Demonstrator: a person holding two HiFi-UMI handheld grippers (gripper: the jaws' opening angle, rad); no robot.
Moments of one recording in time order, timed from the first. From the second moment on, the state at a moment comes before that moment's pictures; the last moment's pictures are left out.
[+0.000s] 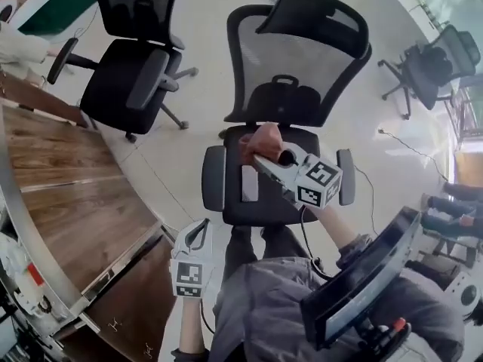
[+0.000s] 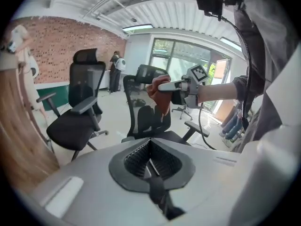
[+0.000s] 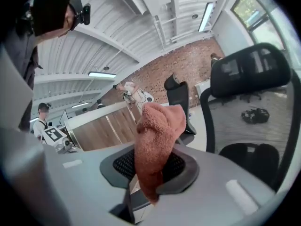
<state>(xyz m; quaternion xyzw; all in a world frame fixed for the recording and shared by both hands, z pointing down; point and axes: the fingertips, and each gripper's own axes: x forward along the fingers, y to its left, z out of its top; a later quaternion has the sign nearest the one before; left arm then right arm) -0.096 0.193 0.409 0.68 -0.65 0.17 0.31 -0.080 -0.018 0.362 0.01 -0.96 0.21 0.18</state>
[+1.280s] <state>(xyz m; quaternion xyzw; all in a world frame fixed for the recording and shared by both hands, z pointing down) 0.160 0.011 0.269 0.84 -0.48 0.20 0.15 0.246 -0.088 0.216 0.29 -0.94 0.15 0.12</state>
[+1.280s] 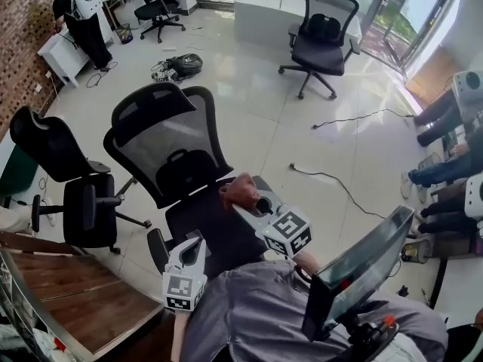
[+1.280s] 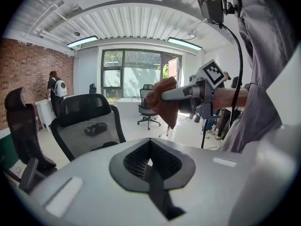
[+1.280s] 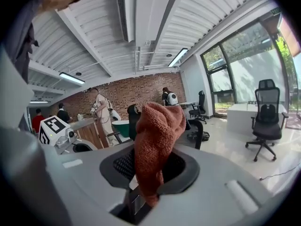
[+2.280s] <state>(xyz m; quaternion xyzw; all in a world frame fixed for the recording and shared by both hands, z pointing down) 0.169 0.012 0.271 0.84 -0.48 0.21 0.16 0.257 -0.096 0.213 0.28 -0.94 0.14 0.11</state>
